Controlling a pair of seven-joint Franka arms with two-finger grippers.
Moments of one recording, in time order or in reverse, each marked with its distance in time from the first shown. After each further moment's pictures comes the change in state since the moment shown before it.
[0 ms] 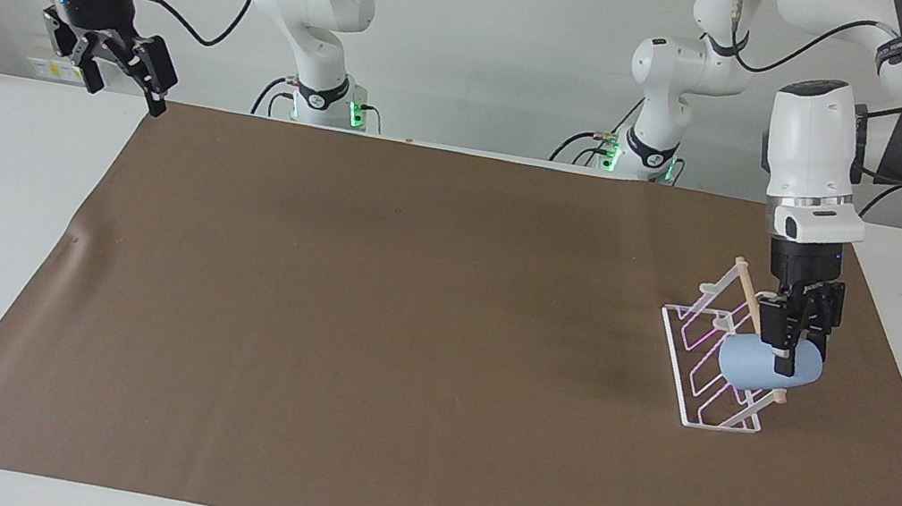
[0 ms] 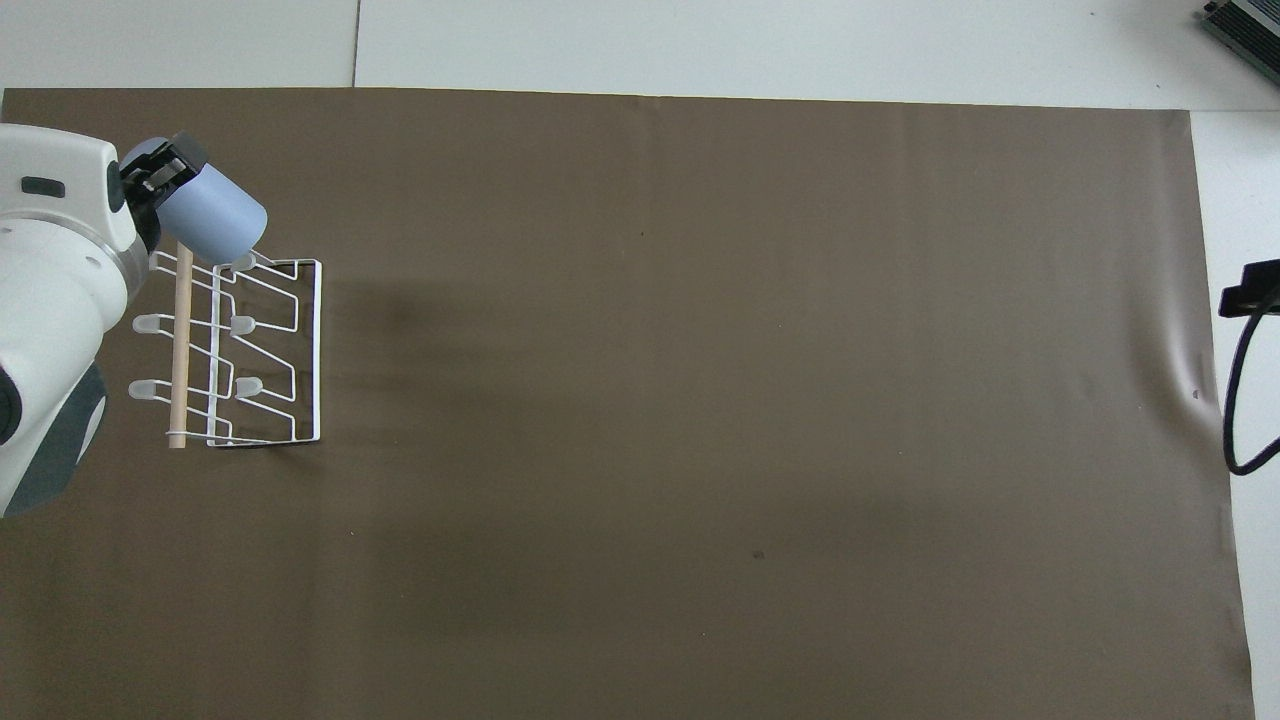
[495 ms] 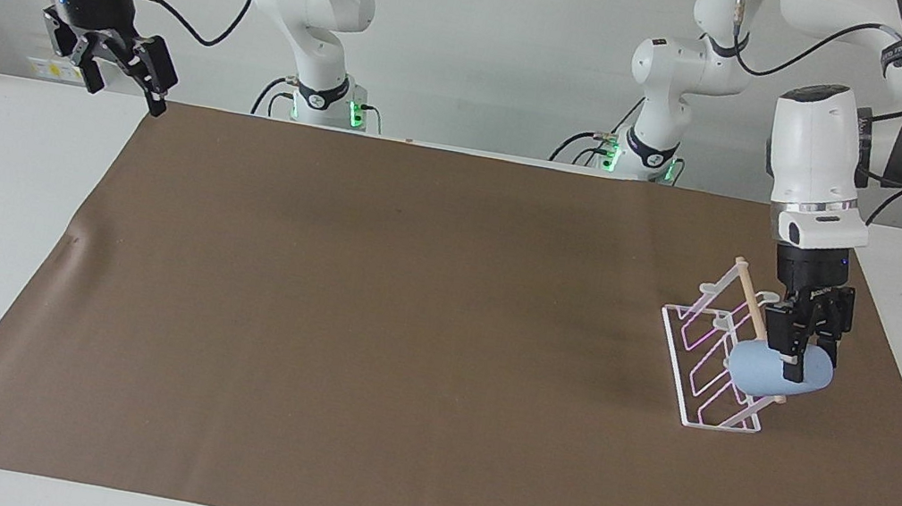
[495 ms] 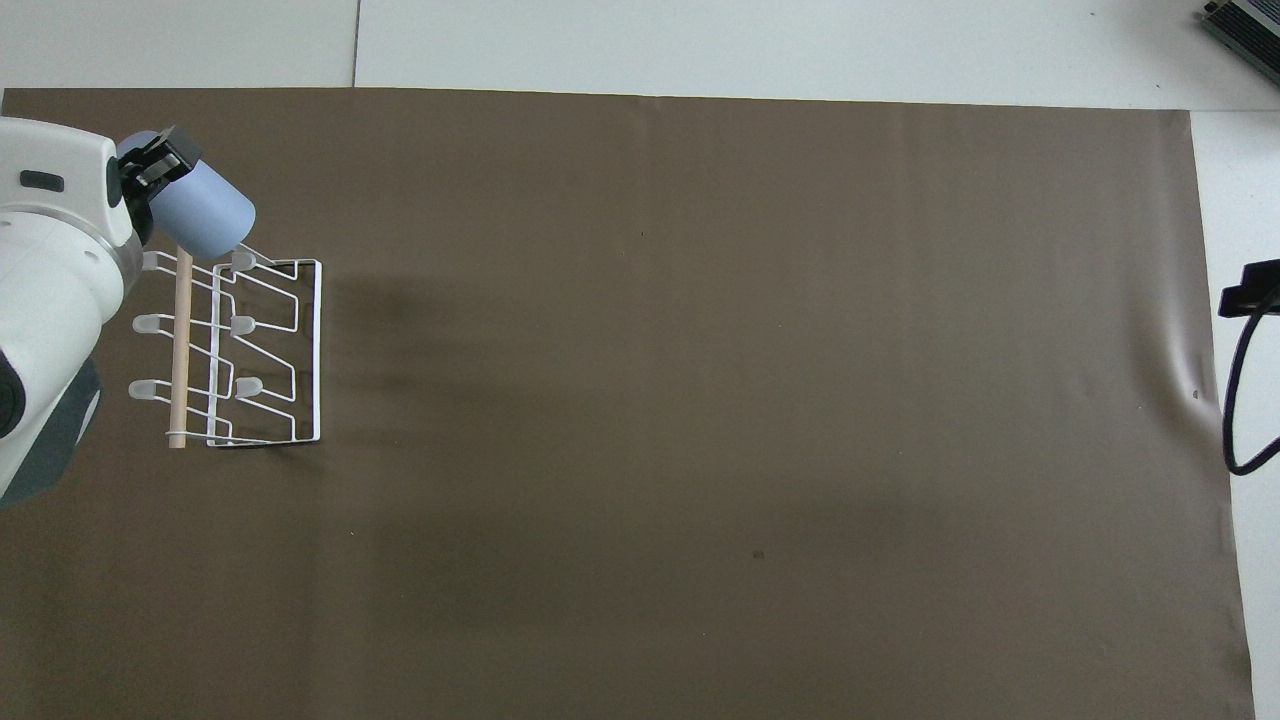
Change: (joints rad) left arm 0.011 0.015 0.000 0.008 0.036 0.003 0.001; right arm 0.000 0.000 0.000 0.000 0.000 0.000 0.000
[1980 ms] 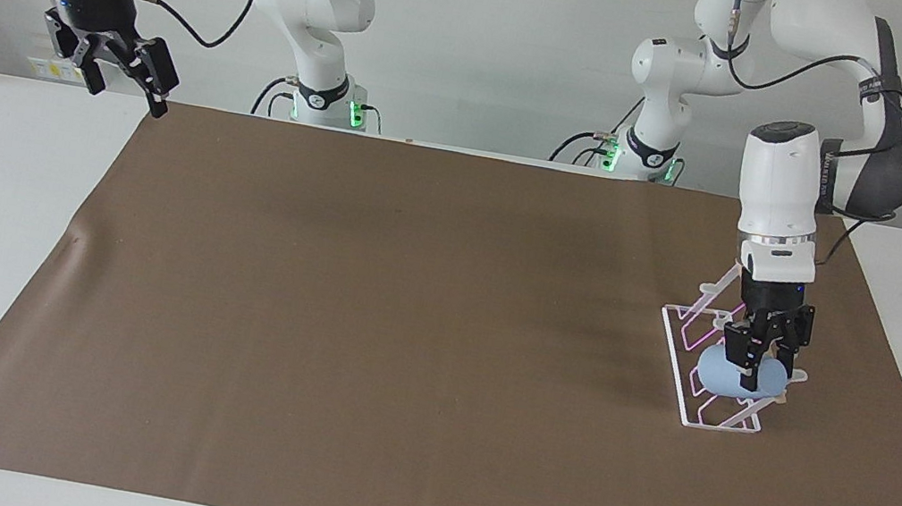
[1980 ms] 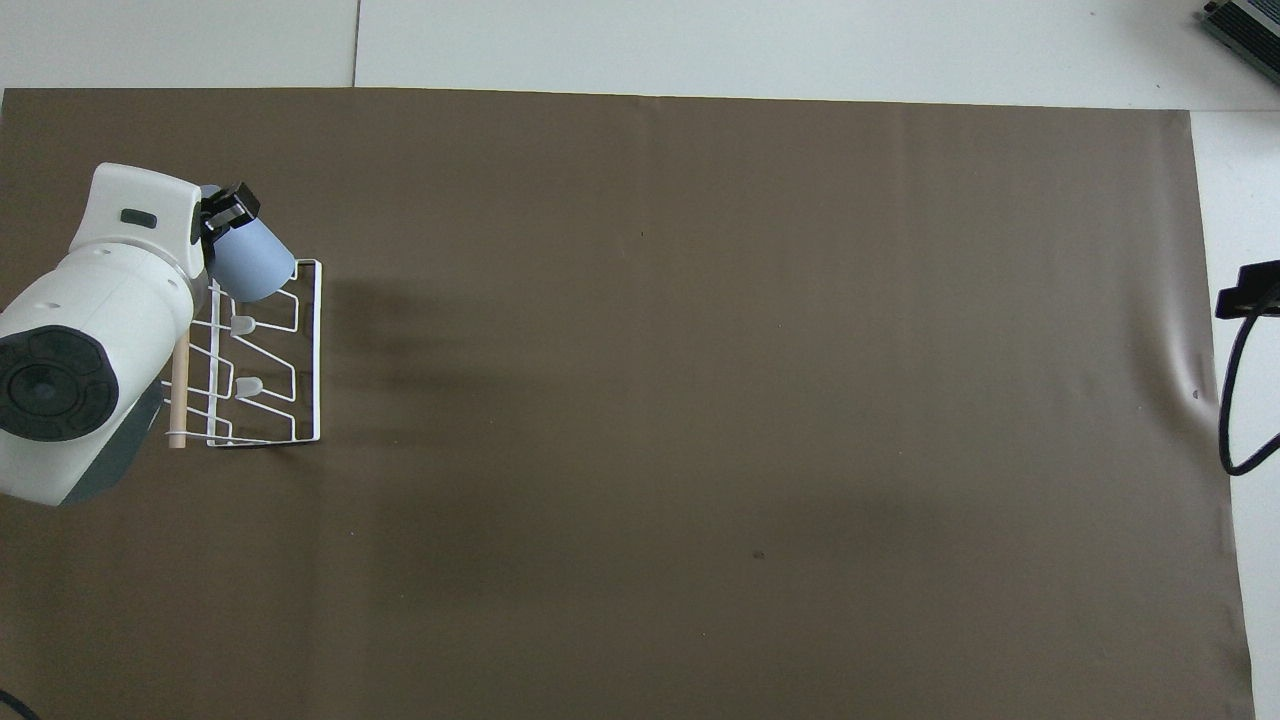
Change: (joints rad) left arm -0.003 0.050 -0.011 -0.073 0.041 0.002 0.003; right arm 0.001 0.000 0.000 -0.005 0.000 0.000 0.000
